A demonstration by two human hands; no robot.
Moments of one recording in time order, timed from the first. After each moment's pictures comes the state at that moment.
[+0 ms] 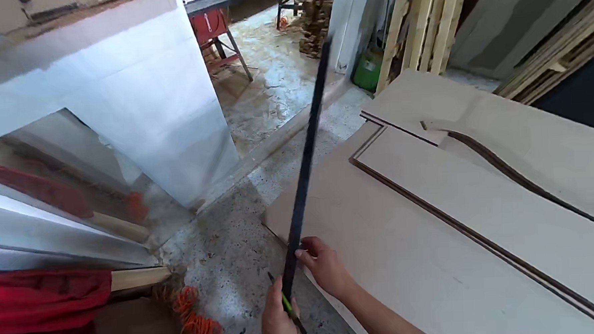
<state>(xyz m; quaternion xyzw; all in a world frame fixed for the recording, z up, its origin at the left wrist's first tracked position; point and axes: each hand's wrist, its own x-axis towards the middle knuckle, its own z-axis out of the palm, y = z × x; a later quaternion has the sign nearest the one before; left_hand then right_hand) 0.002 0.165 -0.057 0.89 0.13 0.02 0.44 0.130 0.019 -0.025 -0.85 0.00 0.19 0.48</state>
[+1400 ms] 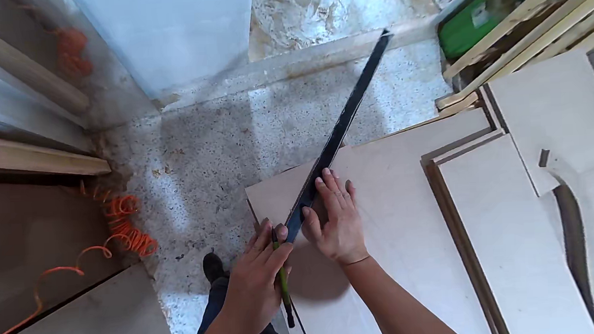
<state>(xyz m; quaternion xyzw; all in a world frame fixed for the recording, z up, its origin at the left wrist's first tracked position) 0.130 0.159 -0.136 0.91 0.05 0.09 0.41 0.298 -0.003 -0.140 -0.93 -0.32 -0.04 0.18</state>
